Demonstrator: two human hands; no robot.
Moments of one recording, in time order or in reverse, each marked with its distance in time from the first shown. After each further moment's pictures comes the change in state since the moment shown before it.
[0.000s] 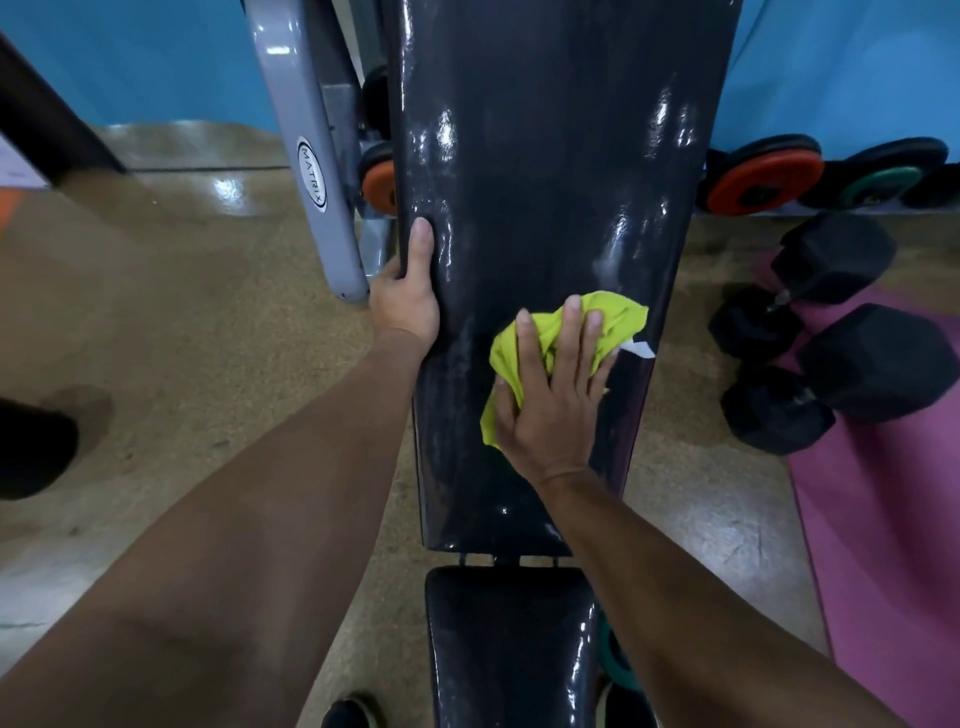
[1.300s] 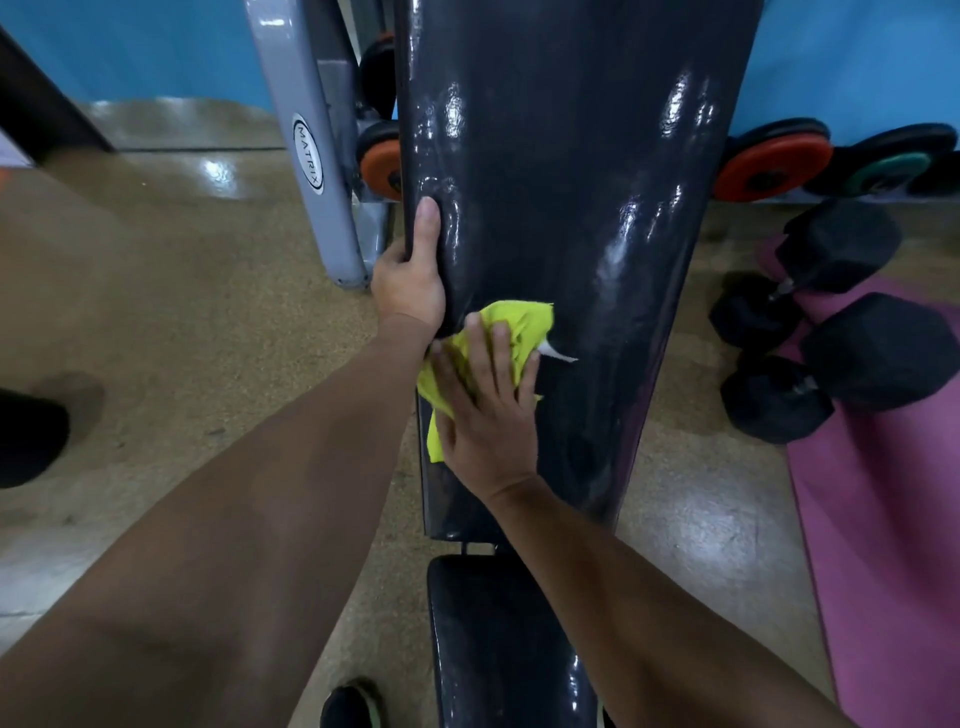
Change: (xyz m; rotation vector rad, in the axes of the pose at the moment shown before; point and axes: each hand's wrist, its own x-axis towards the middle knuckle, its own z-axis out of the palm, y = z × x) left_hand 0.006 -0.004 0.002 0.028 -0.007 -0.009; right_hand -0.028 -0.046 0.027 -0.068 -0.073 -0.228
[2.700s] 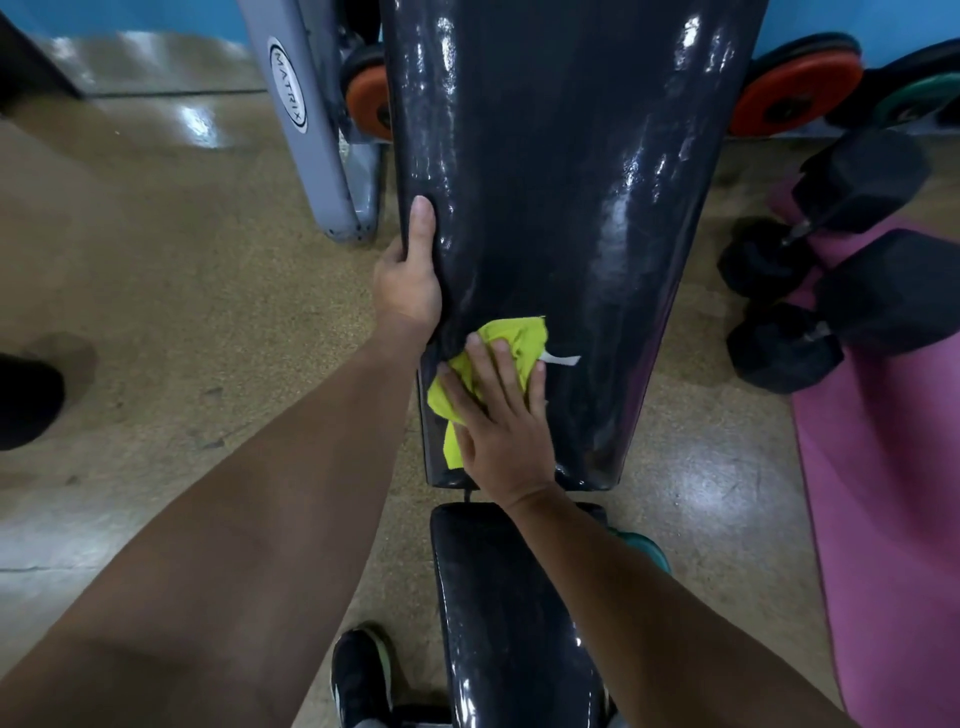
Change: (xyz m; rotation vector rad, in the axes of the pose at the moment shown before) left_hand -0.034 -0.050 -0.007 -0.024 -0.009 -0.076; right_hand -0.081 0.009 0.018 -0.005 -0.102 -0.038
